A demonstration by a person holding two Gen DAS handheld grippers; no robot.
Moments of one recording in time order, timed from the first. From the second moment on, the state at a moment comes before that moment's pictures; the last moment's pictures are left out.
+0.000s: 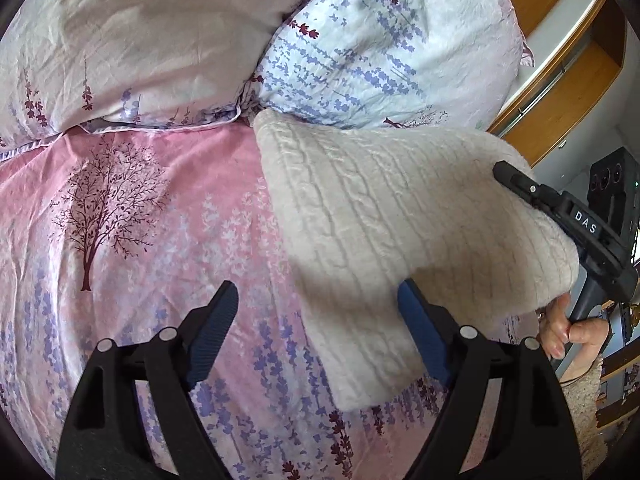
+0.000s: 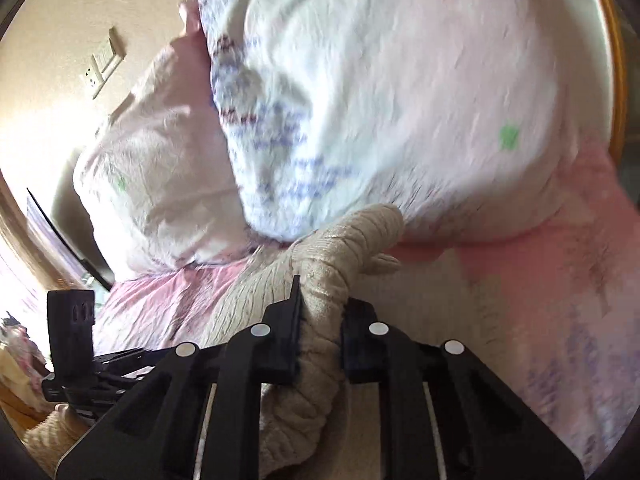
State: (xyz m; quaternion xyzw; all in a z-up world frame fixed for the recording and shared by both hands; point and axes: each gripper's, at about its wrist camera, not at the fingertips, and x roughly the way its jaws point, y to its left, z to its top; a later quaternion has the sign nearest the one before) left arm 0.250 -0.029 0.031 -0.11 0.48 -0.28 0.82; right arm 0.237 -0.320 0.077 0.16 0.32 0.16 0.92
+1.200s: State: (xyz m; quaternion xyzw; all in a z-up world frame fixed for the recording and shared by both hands) left arm 0.230 -0.090 0.018 -0.13 0.51 -0.32 0.79; right arm 0.167 -0.406 0.005 0.27 0.40 0.12 0.87
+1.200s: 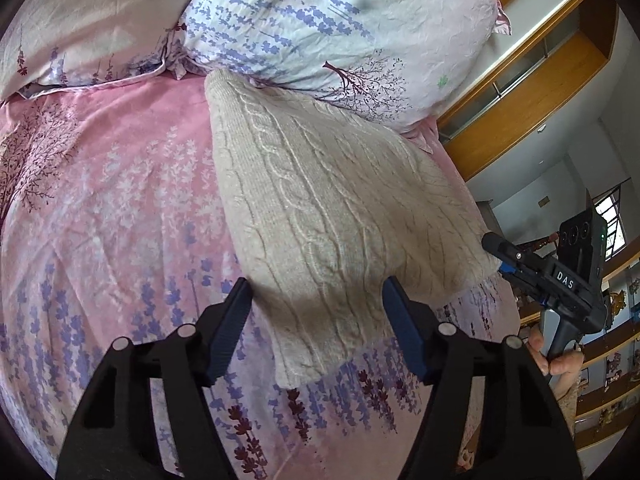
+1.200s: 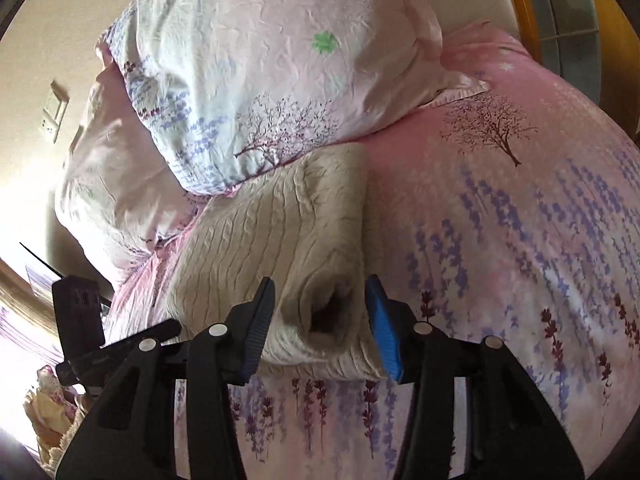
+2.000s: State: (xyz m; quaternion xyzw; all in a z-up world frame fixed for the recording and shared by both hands) left arm 0.211 -0.060 0.007 -0.15 0.50 -0.35 0.77; right arm 0.130 -0.401 0.031 0.24 0.34 0.13 0.90
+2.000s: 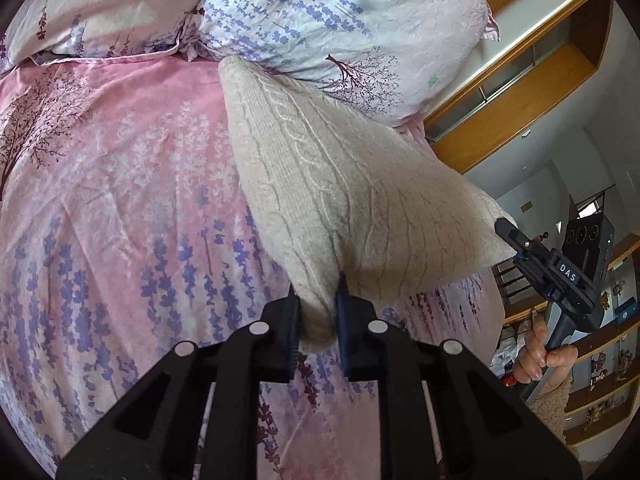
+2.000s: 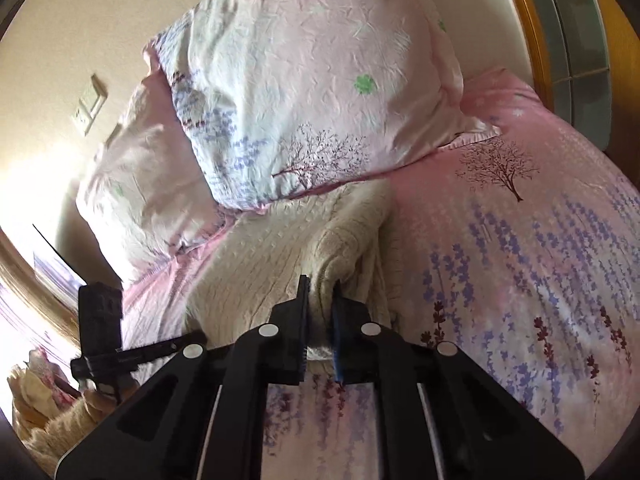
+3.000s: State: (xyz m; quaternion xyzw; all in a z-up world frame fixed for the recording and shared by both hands) left arm 0.259 -0.102 0.037 -0.05 0.47 -0.23 0.85; right arm 0.255 -0.424 -0.018 0.31 0.42 0.08 0.85
